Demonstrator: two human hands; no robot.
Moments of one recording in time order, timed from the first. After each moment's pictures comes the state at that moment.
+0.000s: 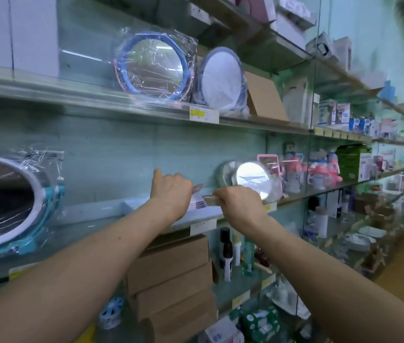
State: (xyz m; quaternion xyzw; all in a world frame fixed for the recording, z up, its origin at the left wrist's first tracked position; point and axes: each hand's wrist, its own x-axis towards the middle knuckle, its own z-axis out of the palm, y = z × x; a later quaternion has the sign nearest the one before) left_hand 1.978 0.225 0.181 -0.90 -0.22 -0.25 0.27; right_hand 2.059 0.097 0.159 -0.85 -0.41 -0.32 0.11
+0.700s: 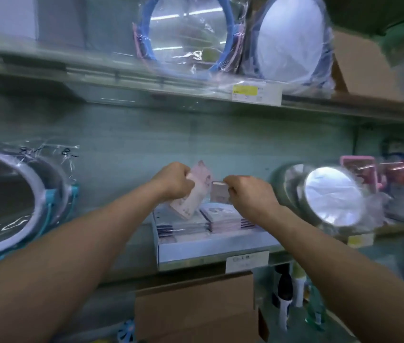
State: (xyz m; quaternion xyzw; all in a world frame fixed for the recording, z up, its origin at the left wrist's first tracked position) left_hand 2.048 0.364 0.197 -0.88 -0.33 -0.30 -0.16; right_hand 2.182 0.240 0.169 -0.76 -0.54 -0.32 0.16
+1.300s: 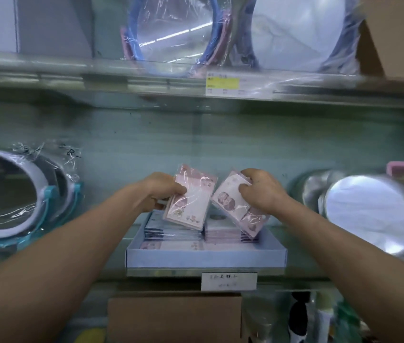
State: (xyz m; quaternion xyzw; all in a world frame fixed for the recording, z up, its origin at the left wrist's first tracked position) left_hand 2.067 0.362 0.189 -0.71 -0.44 -0.32 -0.44; right_hand 2.257 0.253 0.190 -0.75 -0.55 -0.07 0.35
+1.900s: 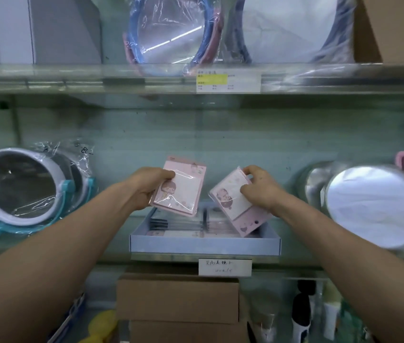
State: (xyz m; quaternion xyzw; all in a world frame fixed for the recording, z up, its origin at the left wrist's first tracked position) left_hand 2.048 0.345 0.186 -0.60 -0.44 -0.42 -0.52; right_hand 2.262 0.243 0.178 -0.71 -0.56 0.06 0.43
